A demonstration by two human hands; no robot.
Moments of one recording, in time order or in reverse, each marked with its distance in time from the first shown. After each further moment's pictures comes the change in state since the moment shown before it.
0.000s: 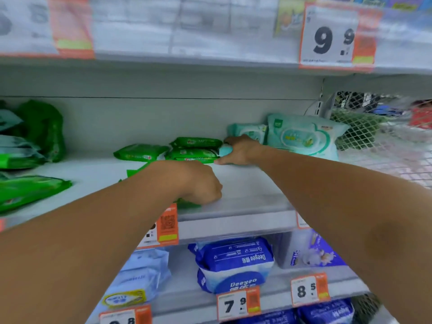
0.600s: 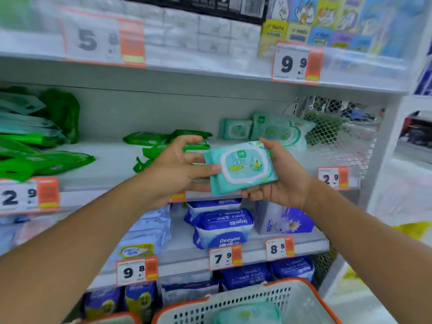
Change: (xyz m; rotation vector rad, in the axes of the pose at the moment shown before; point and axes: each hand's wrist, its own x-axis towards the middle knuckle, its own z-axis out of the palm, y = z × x) left_hand -0.113 0.011 0.037 -1.831 0.400 0.162; right_hand -0.250 -0.019 -0.037 1.719 -0.435 0.113
